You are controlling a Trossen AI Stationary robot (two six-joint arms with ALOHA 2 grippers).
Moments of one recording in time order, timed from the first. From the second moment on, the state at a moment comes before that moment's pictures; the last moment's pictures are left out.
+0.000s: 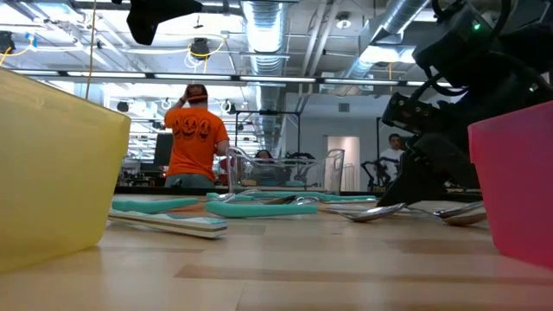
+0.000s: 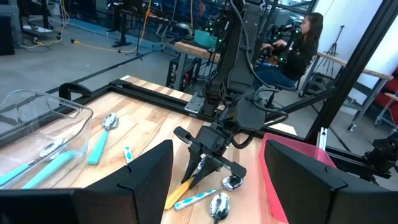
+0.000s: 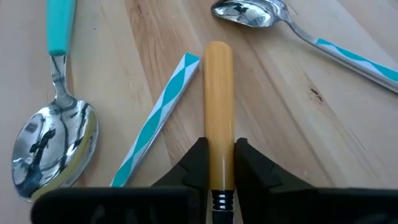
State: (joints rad) left arm -0.33 0.89 0.58 0.20 -0.51 -0.33; right arm 0.27 1.65 0.50 0.22 0.49 0.44
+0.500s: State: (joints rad) left arm -0.33 0.89 0.58 0.20 -0.52 -0.33; right arm 0.23 1.41 0.51 0.05 0.55 0.37
